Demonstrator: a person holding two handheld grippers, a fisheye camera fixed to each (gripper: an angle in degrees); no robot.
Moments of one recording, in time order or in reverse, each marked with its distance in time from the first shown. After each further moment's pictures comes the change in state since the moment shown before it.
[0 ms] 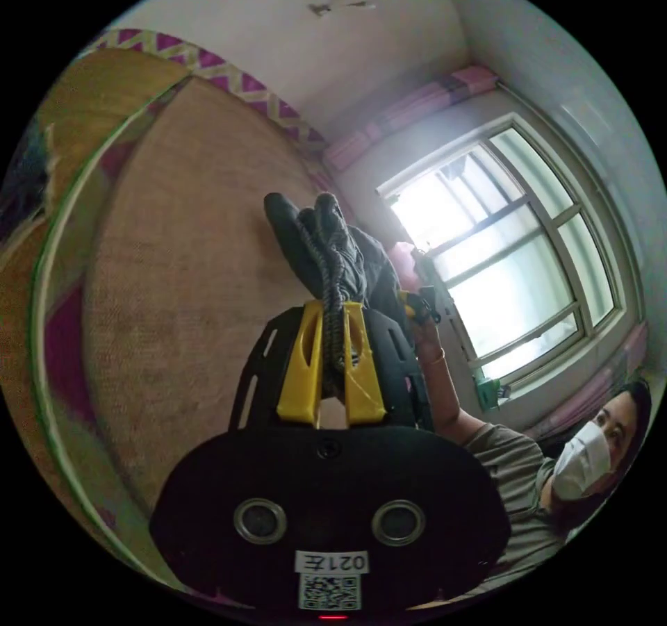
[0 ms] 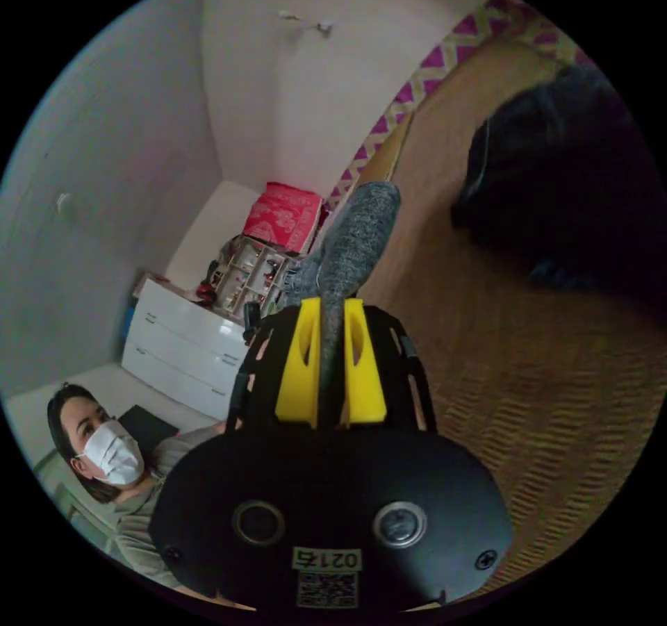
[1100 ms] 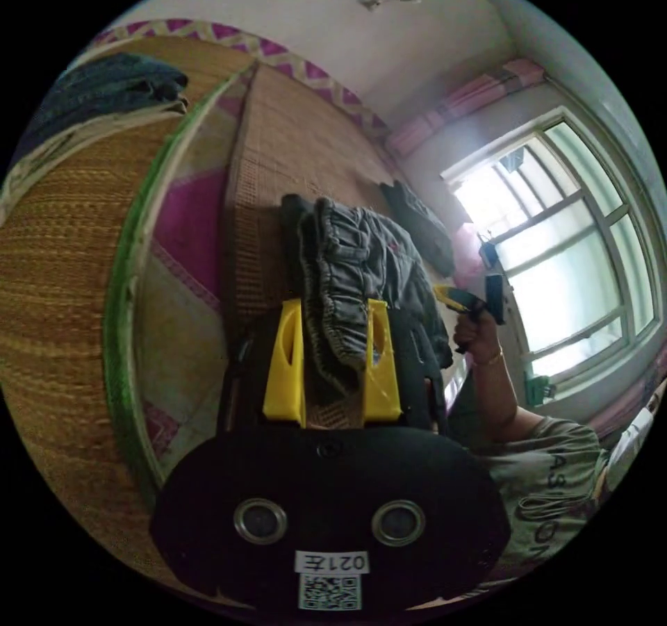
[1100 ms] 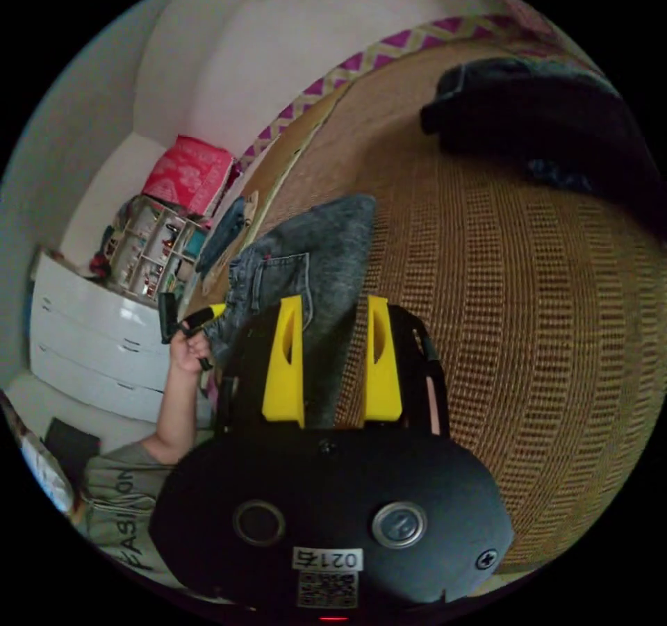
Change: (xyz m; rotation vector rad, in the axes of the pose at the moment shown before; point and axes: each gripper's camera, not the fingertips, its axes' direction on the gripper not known) left arm -0.083 0.186 -0.065 -0.059 -0.242 -0.097; right arm -0.070 0.118 0.151 -0.124 0.430 0.040
